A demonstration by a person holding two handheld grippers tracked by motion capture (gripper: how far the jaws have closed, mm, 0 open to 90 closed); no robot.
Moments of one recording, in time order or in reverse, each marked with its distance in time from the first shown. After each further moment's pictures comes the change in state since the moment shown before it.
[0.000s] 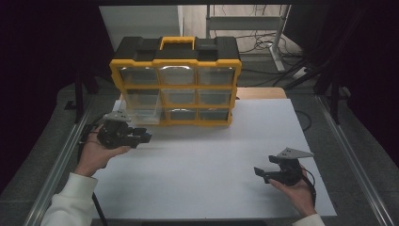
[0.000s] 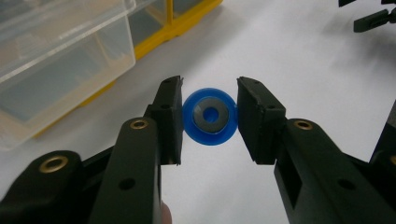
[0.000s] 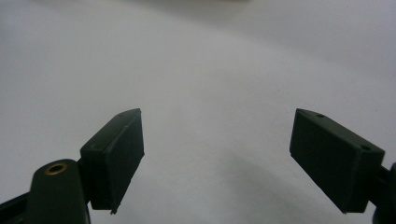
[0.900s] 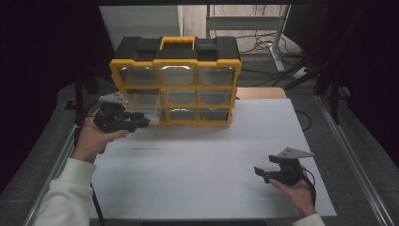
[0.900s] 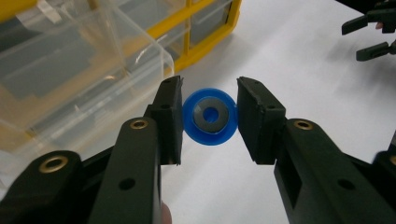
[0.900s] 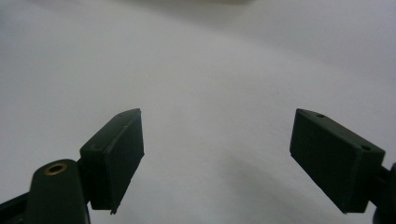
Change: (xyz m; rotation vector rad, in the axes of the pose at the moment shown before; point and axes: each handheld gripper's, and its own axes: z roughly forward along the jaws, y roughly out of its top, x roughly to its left) left arm 0.015 0.036 -0.017 -0.034 0.028 0.007; right arm 0.000 0.001 -0.001 -0.006 0.002 0.001
